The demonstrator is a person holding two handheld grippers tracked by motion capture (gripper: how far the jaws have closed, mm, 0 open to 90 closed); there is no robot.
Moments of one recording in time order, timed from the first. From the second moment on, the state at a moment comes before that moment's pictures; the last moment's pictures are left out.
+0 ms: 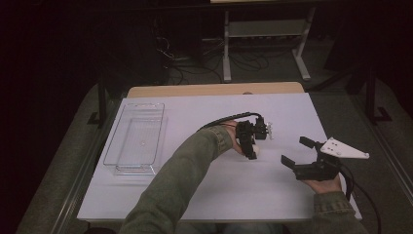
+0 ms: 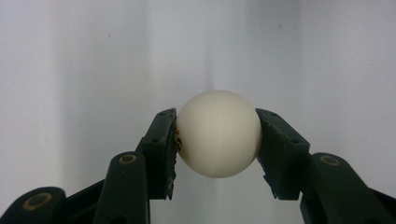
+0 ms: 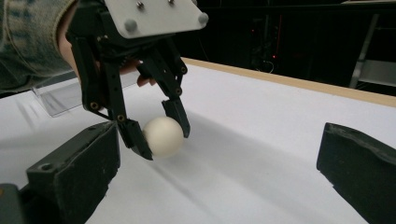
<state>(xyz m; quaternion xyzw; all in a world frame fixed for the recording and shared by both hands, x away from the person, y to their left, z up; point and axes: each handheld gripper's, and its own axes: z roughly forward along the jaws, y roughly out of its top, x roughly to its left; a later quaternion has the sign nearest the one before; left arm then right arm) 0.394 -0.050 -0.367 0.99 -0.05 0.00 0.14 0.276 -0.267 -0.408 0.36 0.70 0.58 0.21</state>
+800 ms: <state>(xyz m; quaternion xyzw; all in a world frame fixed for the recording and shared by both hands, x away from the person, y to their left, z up) 0.387 -0.032 -0.337 0.99 -0.06 0.01 0.13 0.276 -0.267 -0.409 0.36 0.70 0.58 0.21</state>
